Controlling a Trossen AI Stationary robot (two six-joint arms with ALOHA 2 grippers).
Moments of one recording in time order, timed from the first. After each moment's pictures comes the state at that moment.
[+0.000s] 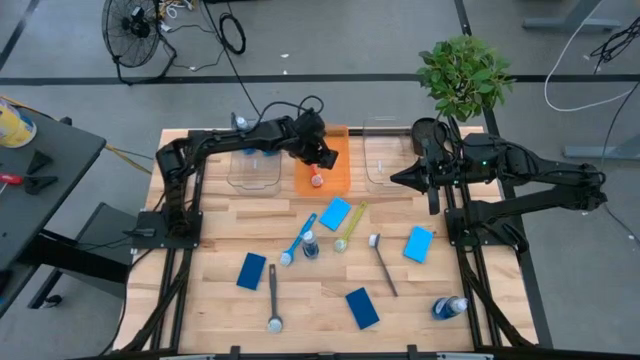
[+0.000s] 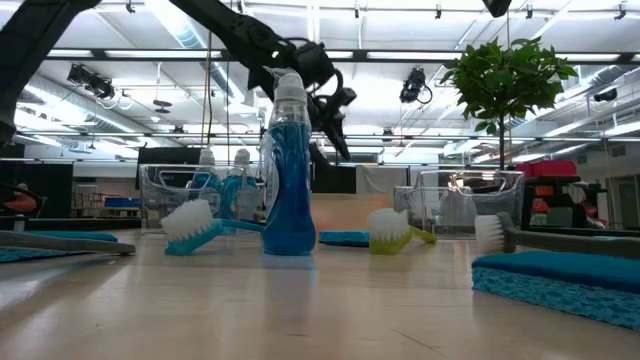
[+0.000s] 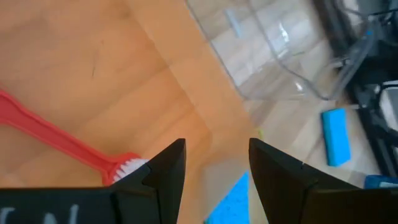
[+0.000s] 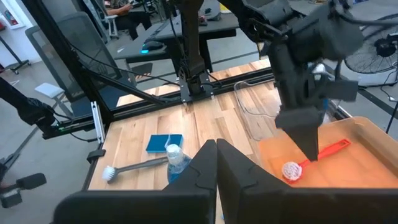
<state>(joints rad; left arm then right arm) 0.46 1.92 1.50 -0.45 0.24 -0.65 -0.05 0.82 1.05 -0.52 -0.03 0.23</state>
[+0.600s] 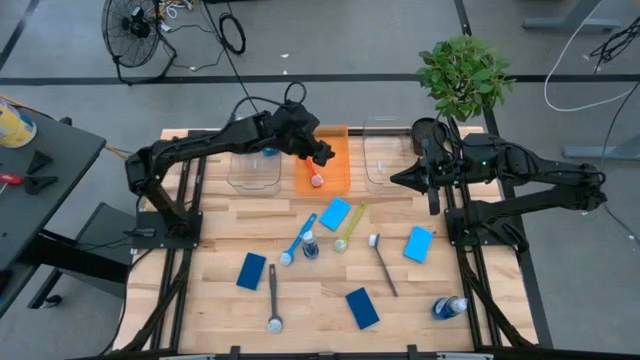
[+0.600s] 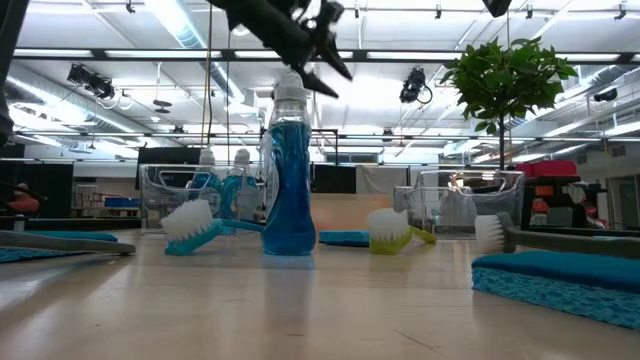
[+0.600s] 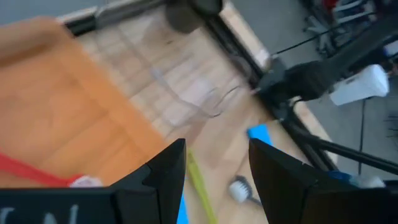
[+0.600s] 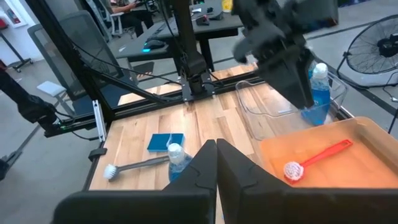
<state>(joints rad) 0.36 1.67 1.50 -0.42 0.16 -0.64 -0.05 0.82 1.05 -0.52 -0.04 0.22</state>
